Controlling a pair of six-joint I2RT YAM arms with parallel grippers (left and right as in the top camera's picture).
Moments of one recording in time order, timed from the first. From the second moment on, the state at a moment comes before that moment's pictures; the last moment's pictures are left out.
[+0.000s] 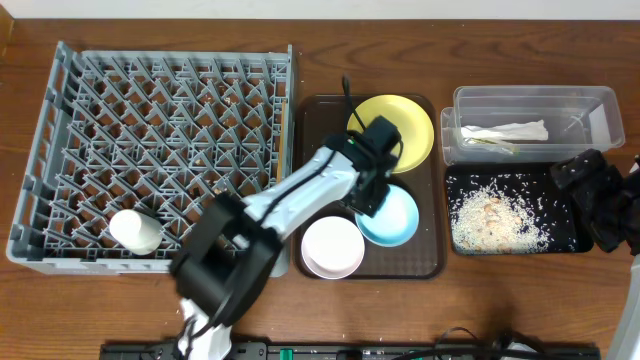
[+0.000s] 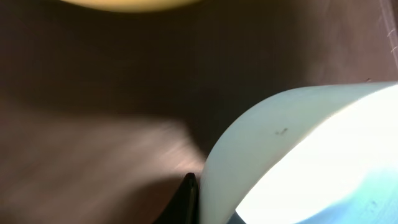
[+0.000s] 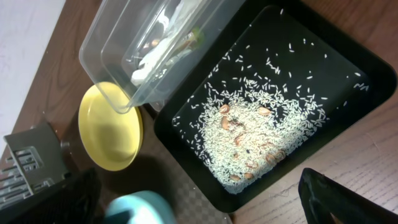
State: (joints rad) left arm -0.71 1.95 1.44 -0.87 0.12 -0.15; right arm -0.52 1.16 1.20 -1.12 -0.32 0.47
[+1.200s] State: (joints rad) left arm -0.39 1.87 1.40 -0.70 -1.23 -0.17; right arm -0.52 1.16 1.20 -1.12 -0.32 0.47
